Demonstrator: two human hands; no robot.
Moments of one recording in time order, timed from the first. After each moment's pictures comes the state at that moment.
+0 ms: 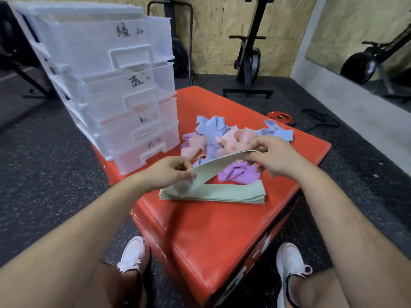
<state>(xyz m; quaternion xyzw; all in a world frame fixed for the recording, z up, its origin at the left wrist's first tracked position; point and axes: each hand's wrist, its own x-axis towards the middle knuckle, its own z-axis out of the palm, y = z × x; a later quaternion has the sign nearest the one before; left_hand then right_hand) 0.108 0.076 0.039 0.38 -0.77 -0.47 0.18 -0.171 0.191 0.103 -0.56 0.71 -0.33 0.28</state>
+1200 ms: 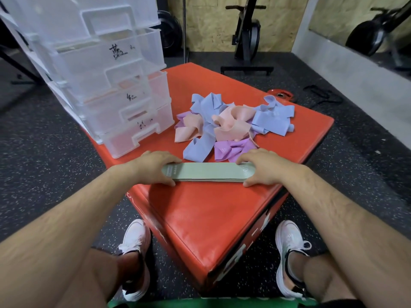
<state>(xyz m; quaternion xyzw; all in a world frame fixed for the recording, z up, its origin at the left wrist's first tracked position) 0.125 0.061 0.003 0.37 -0.92 -0.09 -0.08 -0.186 0.190 0.012 -0.69 0.71 0.06 0.12</state>
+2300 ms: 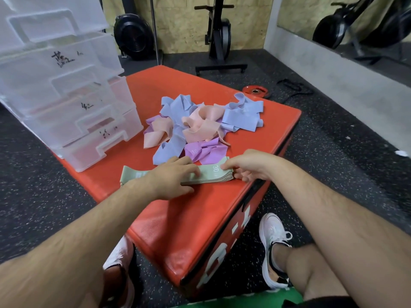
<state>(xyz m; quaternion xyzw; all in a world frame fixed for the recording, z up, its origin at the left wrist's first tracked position) 0.025 0.115 -0.010 0.25 -0.96 -0.12 -0.01 -0.213 0.208 0.015 -0.32 0.77 -0.26 0.50</state>
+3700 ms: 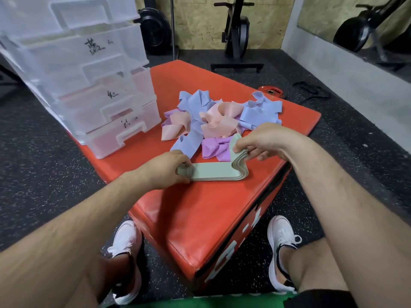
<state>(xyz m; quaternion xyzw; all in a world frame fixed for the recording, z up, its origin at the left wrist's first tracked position) 0.071 0.090 -0.008 0.33 -0.92 -0.18 0.02 -0.189 0.200 0.082 -0.41 0.76 -0.26 0.43</state>
